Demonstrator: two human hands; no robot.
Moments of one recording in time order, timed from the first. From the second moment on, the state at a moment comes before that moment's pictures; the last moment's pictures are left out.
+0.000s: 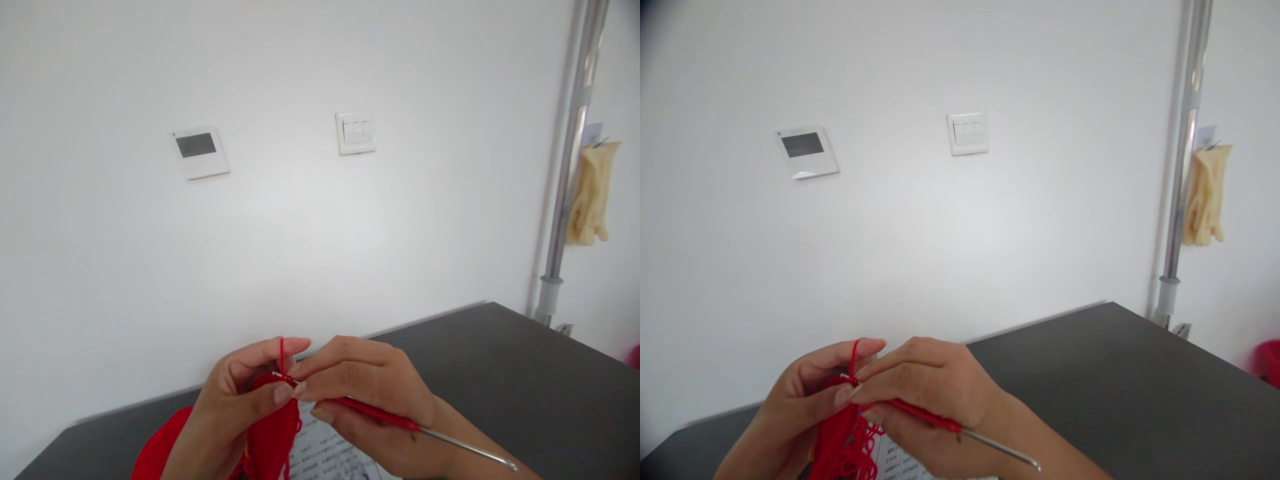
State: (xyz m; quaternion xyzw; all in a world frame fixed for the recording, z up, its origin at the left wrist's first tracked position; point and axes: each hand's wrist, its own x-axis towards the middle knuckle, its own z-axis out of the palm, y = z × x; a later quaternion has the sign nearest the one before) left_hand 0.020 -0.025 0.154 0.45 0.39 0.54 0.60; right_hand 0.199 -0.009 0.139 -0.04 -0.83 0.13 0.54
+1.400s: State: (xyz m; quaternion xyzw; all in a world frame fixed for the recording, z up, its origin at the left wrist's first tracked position) left_hand -0.003 -0.016 0.145 0.59 0.41 0.37 0.60; right_hand 0.222 -0.002 0.141 -0.11 -0.81 0.40 0.41
